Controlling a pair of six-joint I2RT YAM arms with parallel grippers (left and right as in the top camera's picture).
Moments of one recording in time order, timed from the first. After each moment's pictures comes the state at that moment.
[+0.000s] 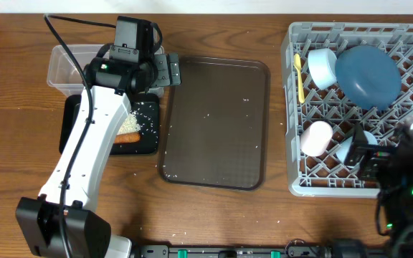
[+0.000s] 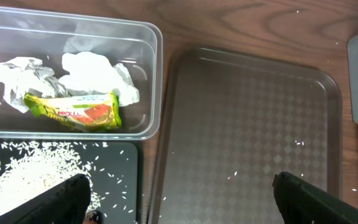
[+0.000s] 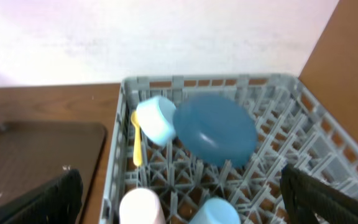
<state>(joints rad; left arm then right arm) -0.20 1.63 1.54 -0.84 0.01 -0.29 -0.01 0.52 0.87 -0.65 0.11 0.02</state>
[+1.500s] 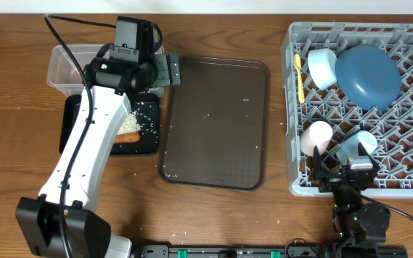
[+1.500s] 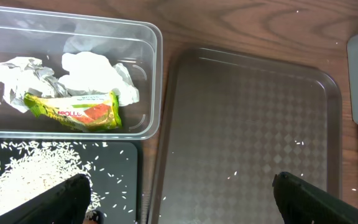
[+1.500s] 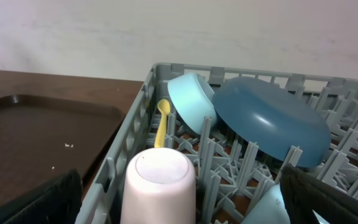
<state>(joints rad) -0.20 1.63 1.54 -0.84 0.01 -0.29 -0.04 0.01 0.01 -0.07 -0.09 -0.05</state>
